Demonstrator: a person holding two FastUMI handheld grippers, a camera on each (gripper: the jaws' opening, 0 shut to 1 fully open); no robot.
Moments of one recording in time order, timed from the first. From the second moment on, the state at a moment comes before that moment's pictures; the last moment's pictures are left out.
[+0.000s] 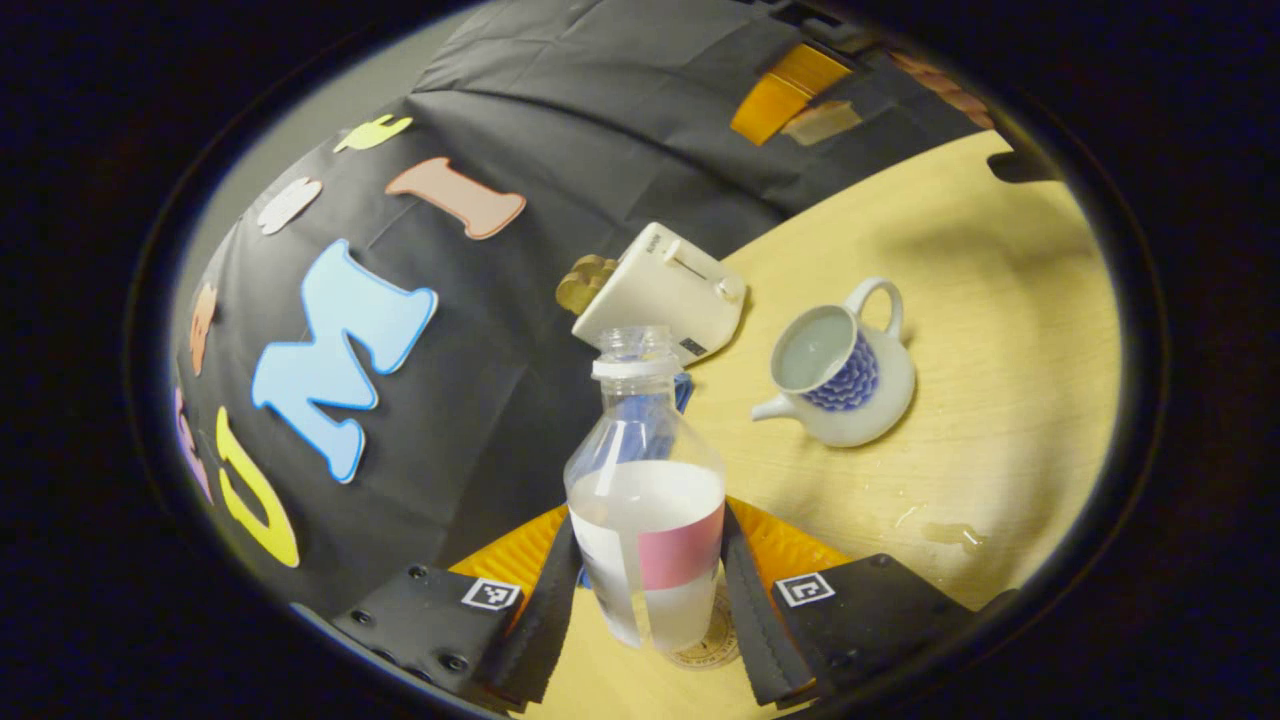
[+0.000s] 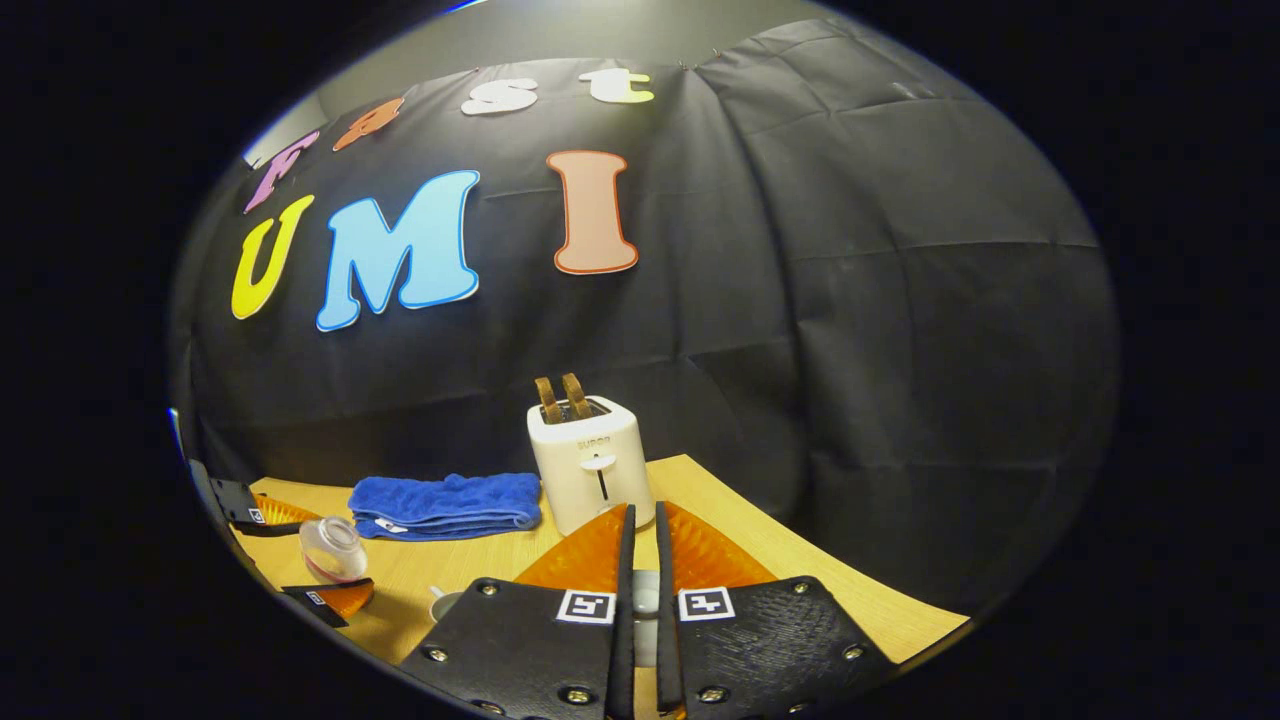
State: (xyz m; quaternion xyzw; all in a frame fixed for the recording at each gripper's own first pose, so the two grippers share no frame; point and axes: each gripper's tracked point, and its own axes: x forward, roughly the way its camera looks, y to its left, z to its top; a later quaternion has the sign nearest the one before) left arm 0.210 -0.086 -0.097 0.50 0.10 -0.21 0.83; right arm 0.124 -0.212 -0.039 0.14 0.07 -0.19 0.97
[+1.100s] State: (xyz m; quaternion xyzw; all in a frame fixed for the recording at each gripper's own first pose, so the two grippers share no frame) left arm 0.236 -0.113 -0.089 0.78 0.07 -0.24 0.57; right arm 0.120 -0.205 -0.025 0.15 0.05 -0.17 0.97
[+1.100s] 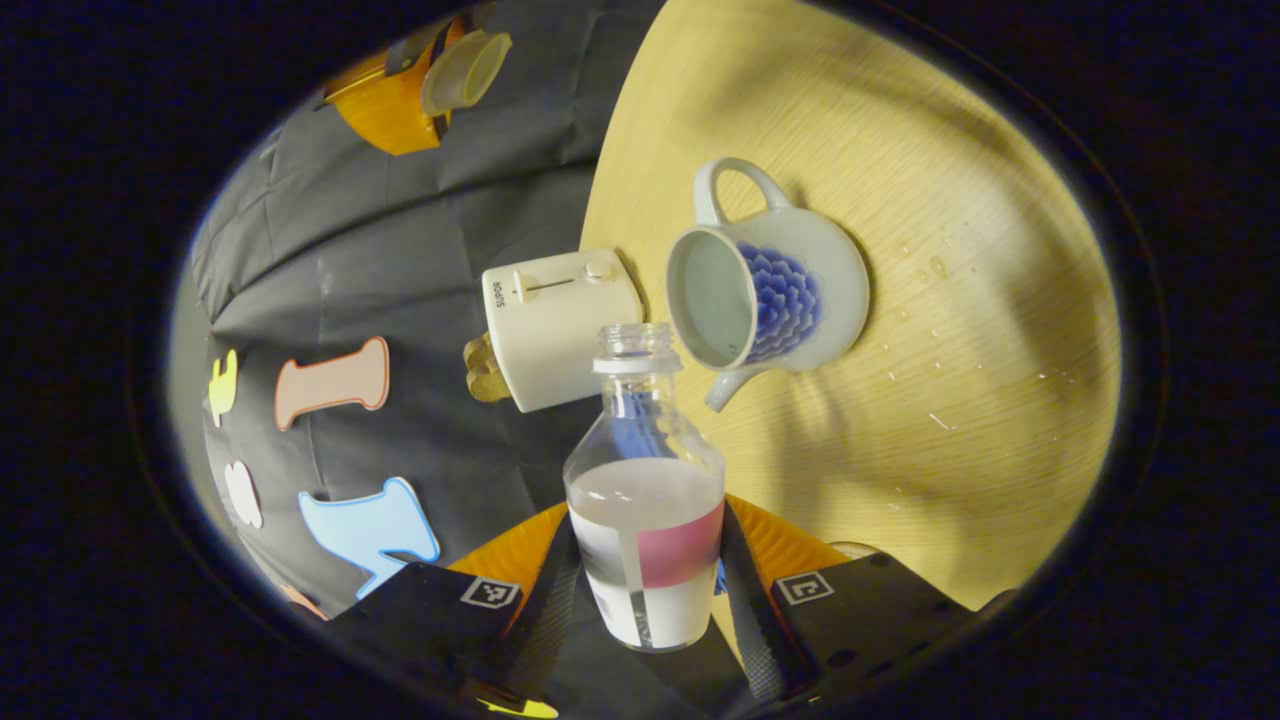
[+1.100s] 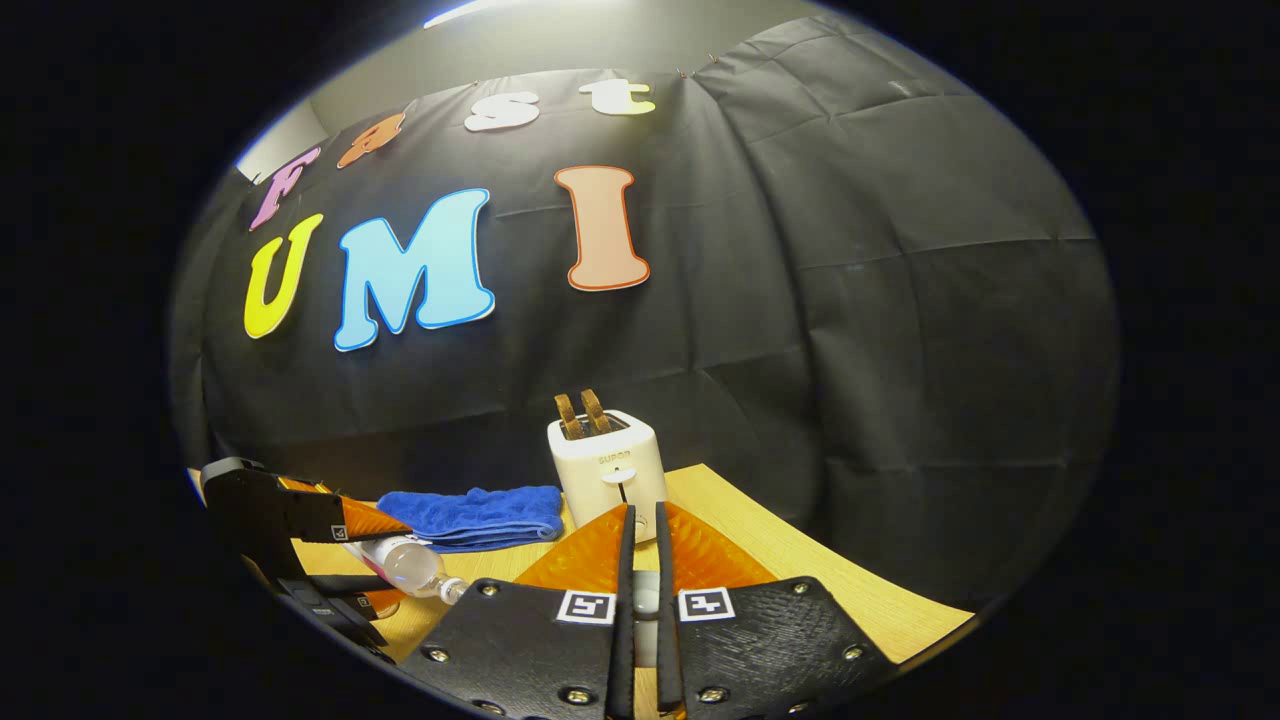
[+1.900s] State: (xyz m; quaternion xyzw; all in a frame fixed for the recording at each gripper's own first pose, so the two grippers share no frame) left arm 0.238 -0.121 -0.064 0.86 0.06 -0.22 0.45; right arm 0.124 -0.197 -0.024 0.15 0.05 -0.15 0.97
